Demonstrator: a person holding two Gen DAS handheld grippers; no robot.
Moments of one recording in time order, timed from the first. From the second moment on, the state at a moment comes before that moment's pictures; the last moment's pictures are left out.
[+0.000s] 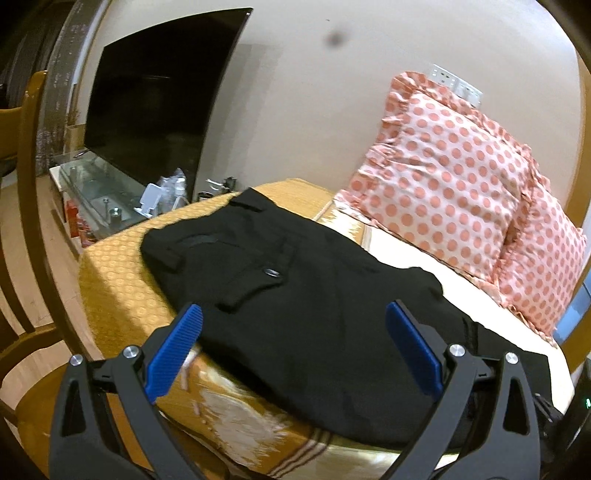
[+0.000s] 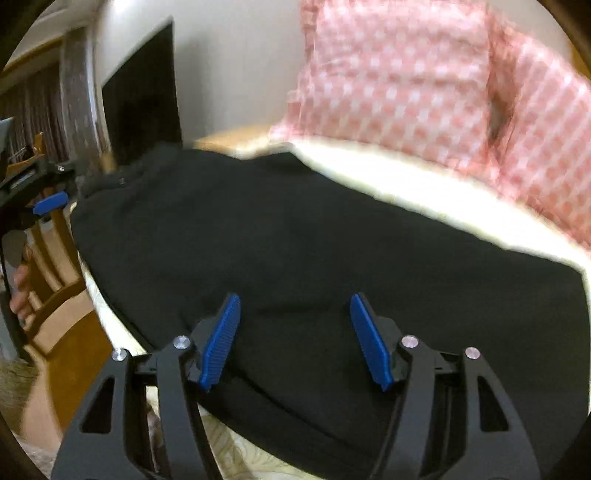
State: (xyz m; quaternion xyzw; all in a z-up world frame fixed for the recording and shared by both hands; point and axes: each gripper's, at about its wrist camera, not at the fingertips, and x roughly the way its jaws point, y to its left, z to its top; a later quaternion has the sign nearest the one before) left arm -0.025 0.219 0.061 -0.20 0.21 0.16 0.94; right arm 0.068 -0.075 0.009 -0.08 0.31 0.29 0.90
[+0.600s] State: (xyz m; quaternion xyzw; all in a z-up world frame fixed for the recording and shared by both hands) left arm 0.006 0.336 0.033 -0.39 0.27 0.13 0.87; right arm 0.073 -0.083 0.012 -0.04 0.33 0.31 0.89
